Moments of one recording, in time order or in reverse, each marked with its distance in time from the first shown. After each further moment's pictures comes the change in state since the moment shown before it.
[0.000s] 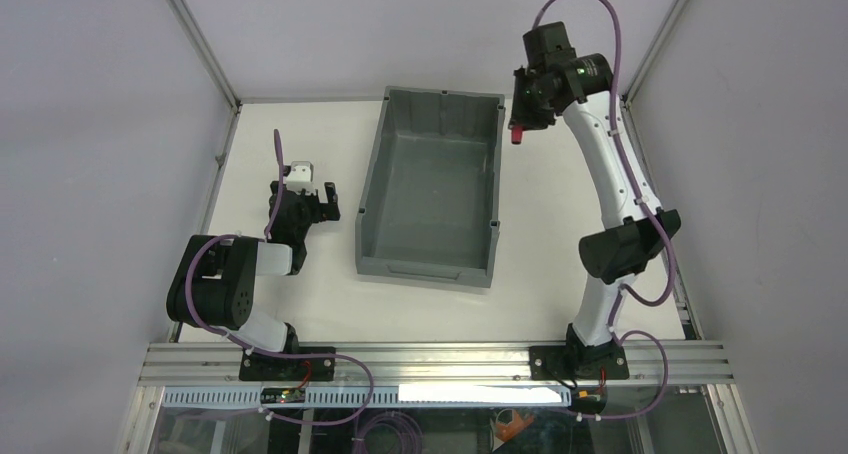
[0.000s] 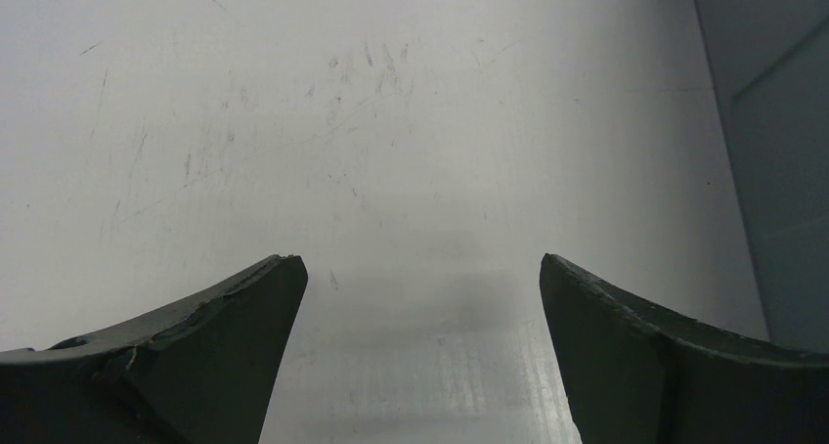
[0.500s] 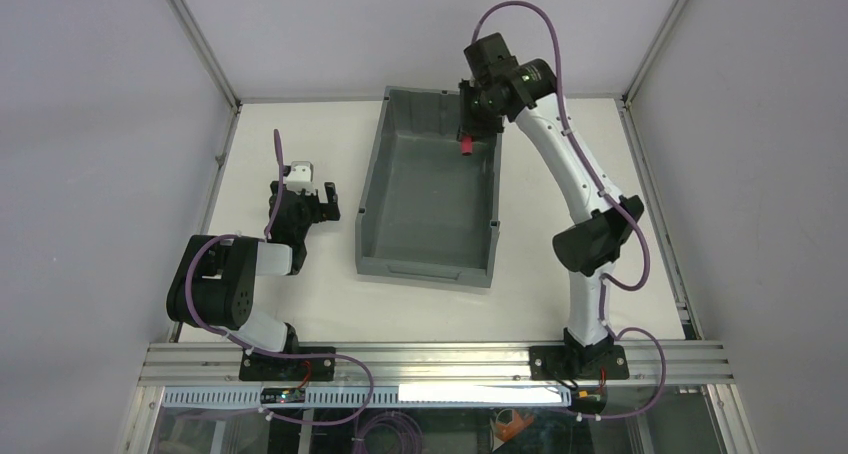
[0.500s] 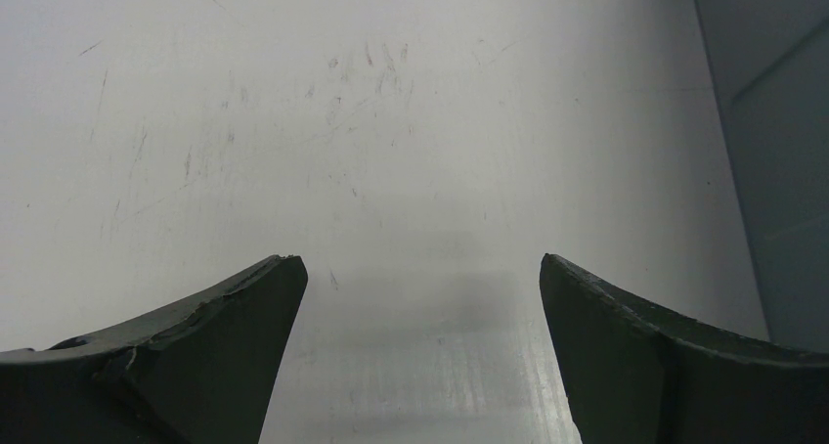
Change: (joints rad) left arm 0.000 0.000 0.000 0.000 0.000 0.000; right arm 0.199 0.141 0.135 -0.007 -0.060 0.059
